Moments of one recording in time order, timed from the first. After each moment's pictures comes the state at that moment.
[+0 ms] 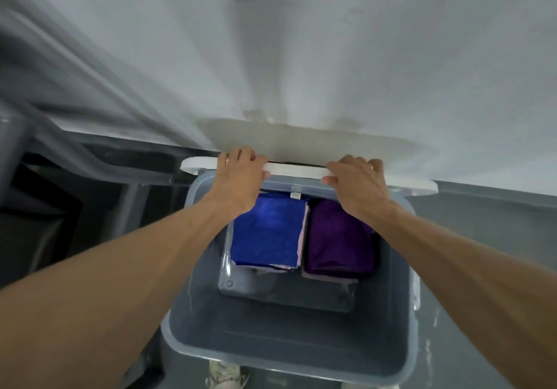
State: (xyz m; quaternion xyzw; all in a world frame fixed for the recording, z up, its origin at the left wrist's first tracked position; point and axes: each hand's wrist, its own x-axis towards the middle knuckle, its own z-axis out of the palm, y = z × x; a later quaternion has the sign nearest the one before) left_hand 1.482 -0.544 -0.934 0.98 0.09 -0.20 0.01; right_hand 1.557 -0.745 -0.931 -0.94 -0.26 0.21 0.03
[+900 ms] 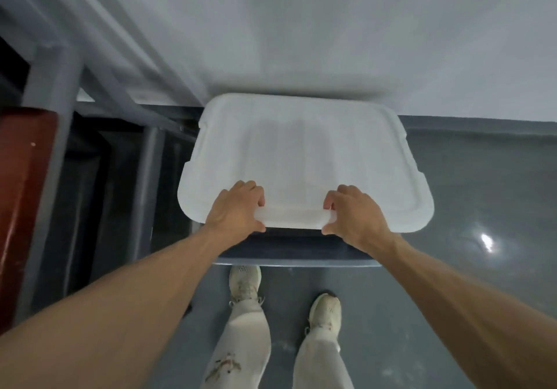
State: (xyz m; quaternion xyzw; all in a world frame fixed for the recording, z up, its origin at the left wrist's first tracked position) left_hand 1.288 -0.576 -0.889 0.93 0.04 -0.29 0.20; right_hand 1.347 -0.795 -0.882 -0.92 -0.20 0.33 0.08
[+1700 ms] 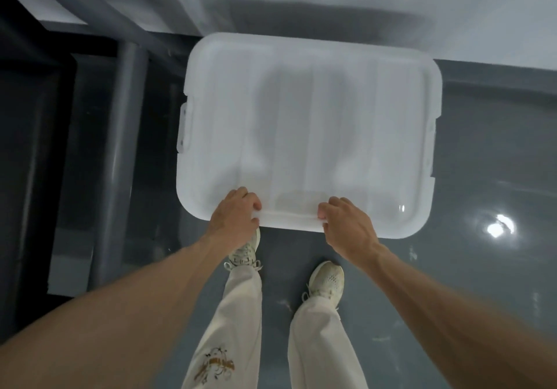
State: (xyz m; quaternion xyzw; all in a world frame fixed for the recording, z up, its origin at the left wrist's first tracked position) left_hand 1.190 -0.608 -1.004 0.90 0.16 -0.31 0.25; right_hand 1.261 -0.819 -0.989 -0.90 -0.25 0.35 0.07
